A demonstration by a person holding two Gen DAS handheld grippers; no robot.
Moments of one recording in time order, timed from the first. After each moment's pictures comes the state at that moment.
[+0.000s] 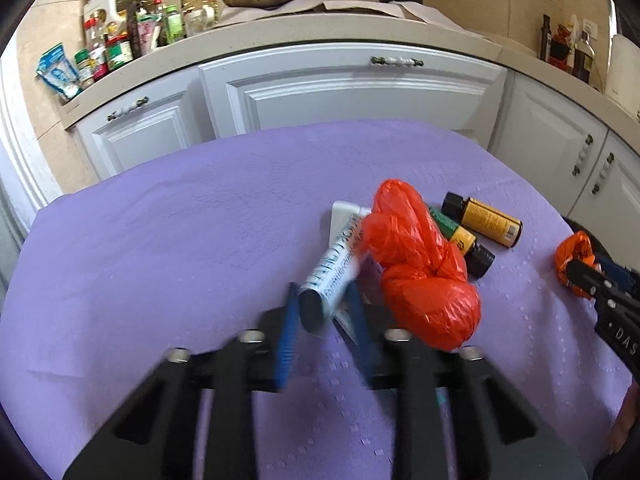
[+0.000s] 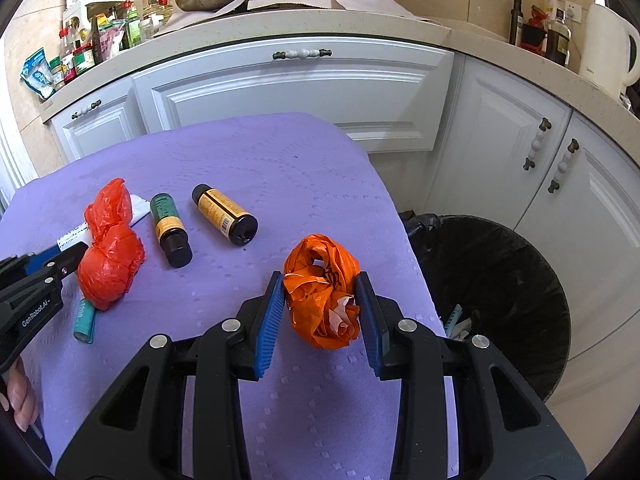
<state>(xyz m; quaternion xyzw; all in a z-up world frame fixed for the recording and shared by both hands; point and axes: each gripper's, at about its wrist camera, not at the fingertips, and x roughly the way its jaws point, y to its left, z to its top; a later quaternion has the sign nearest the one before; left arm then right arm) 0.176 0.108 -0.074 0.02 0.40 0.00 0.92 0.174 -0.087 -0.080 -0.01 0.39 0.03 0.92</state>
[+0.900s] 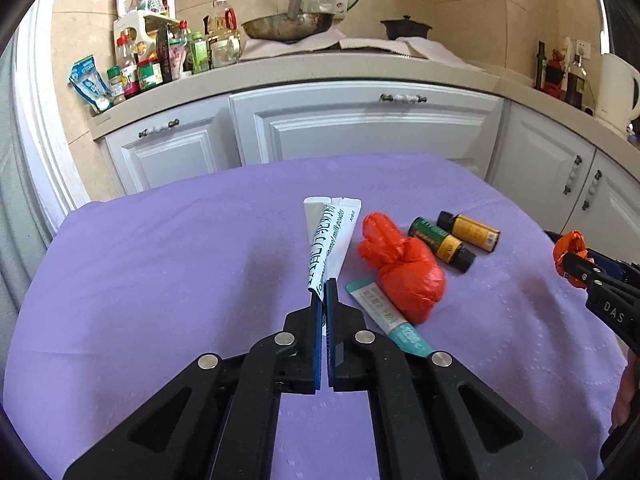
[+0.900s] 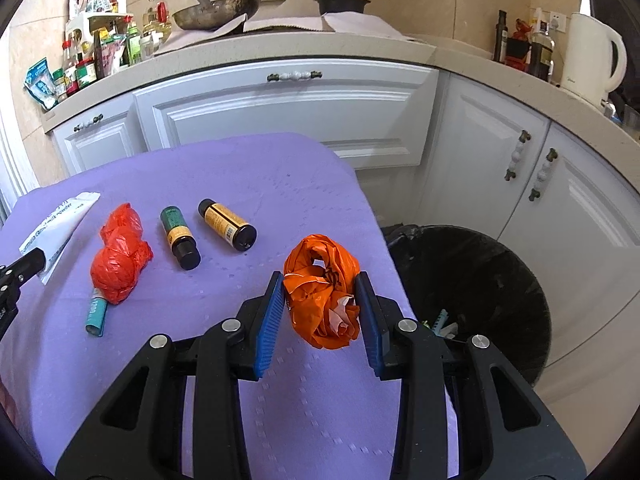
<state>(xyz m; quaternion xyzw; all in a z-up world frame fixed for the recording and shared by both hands) 0.121 0.125 -0.038 0.02 0.34 0.01 0.94 0.145 -0.093 -0.058 -0.01 0.35 0.01 0.93</state>
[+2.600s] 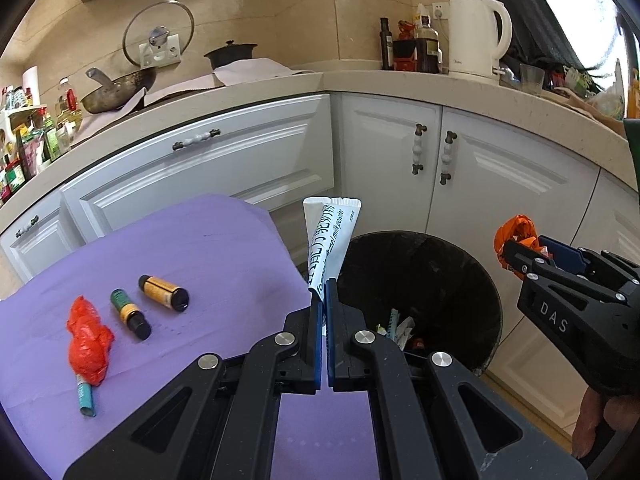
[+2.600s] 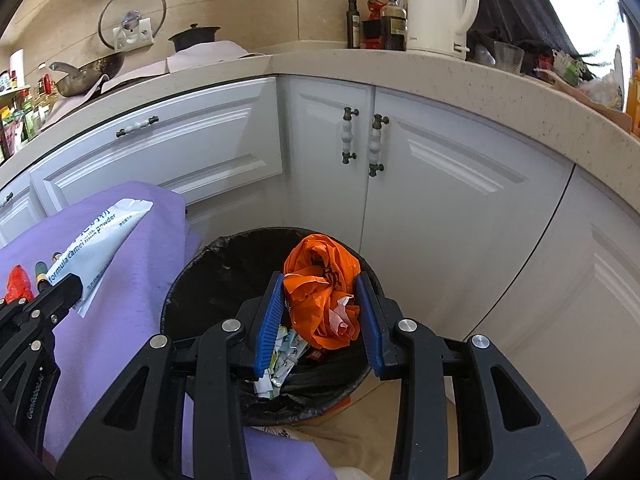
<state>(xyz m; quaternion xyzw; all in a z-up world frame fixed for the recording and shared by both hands) 0.125 -0.122 -0.039 0.09 0.30 -0.17 0.93 0.107 -0.283 -0.058 0.06 0.32 -0.15 0.93</state>
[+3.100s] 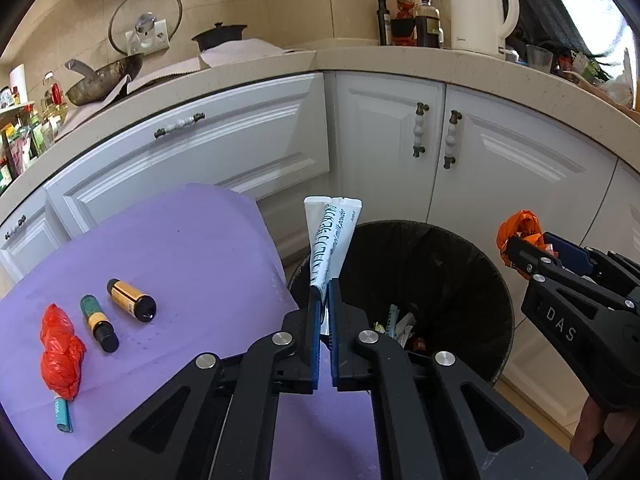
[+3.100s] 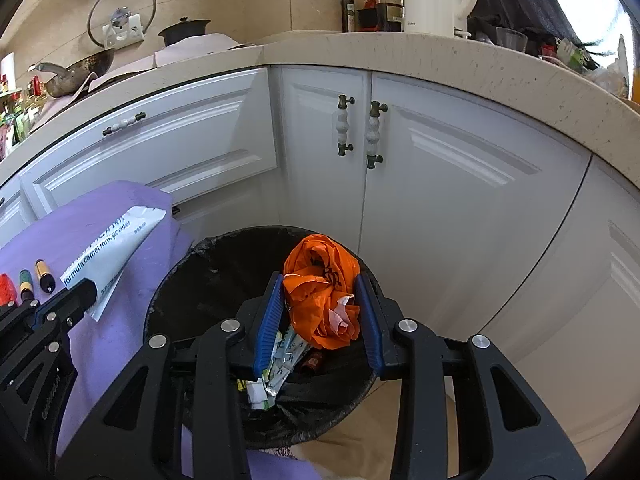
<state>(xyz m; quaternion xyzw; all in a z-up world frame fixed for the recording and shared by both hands) 0.154 -0.144 -0.058 0.10 0.33 -0.17 0.92 0.129 -0.299 -0.075 0.07 0.33 -0.16 0.93</state>
